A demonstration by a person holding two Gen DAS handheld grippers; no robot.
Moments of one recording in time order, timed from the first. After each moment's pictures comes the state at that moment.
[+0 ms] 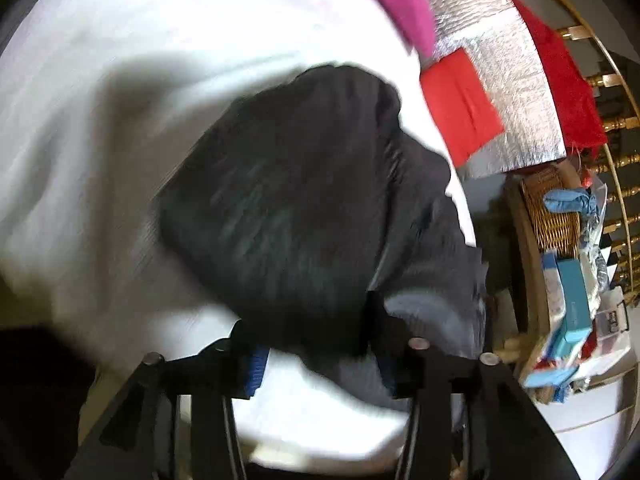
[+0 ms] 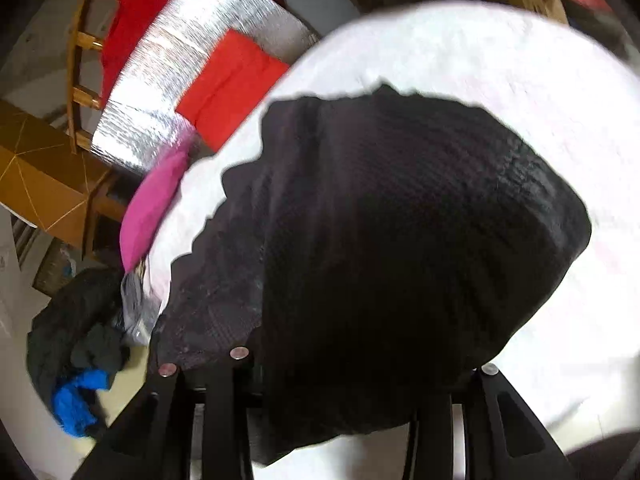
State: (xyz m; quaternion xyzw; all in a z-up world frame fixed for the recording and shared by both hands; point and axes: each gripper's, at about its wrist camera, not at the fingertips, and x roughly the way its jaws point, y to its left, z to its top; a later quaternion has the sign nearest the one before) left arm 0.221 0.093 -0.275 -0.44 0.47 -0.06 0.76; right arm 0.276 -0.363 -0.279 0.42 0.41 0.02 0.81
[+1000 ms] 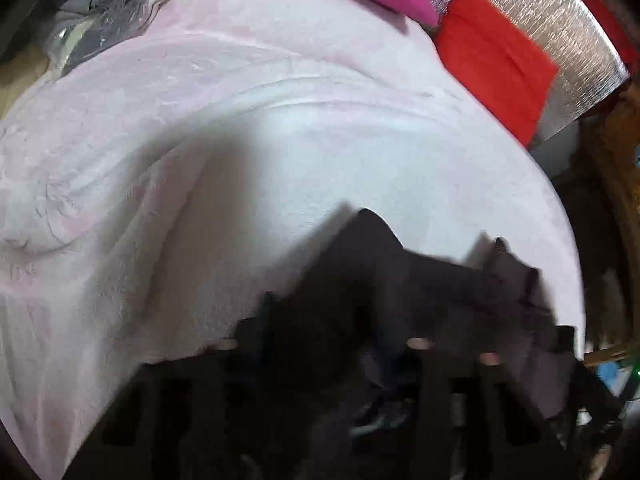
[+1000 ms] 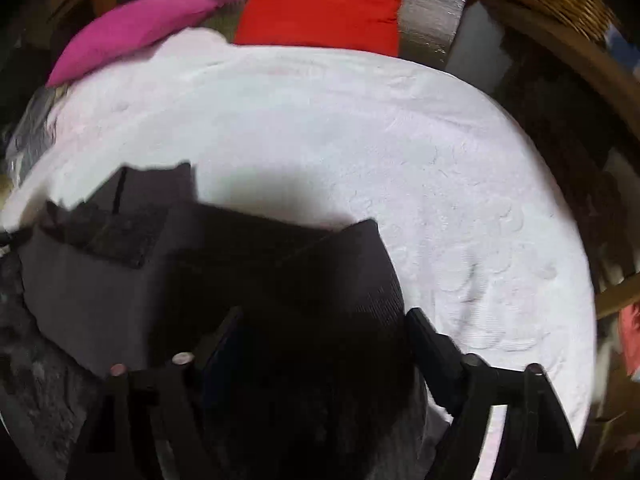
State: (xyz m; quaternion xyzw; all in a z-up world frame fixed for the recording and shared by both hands) left arm 0.493 0.060 -0.251 -0.20 0.53 0.02 0.82; right arm 0.525 -0.341 -0.243 -0.03 0.49 0.01 0.87
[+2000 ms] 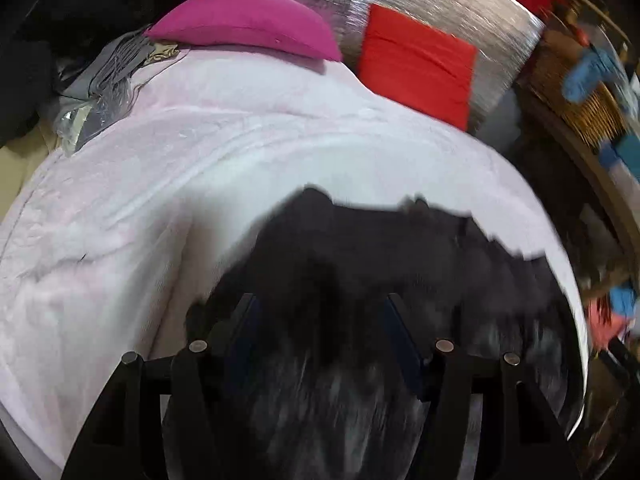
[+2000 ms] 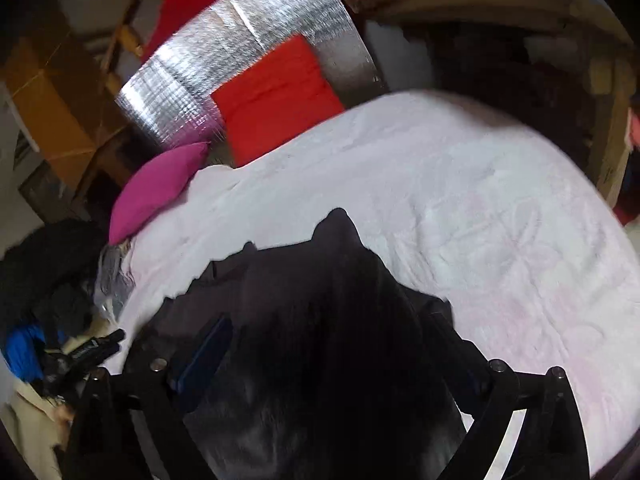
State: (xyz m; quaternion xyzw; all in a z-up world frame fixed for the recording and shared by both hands) left arm 0.391 0.025 -0.184 -0.11 0.46 -0.04 0.88; right arm 0.351 -0.412 -0.208 0.21 0.37 0.02 0.90
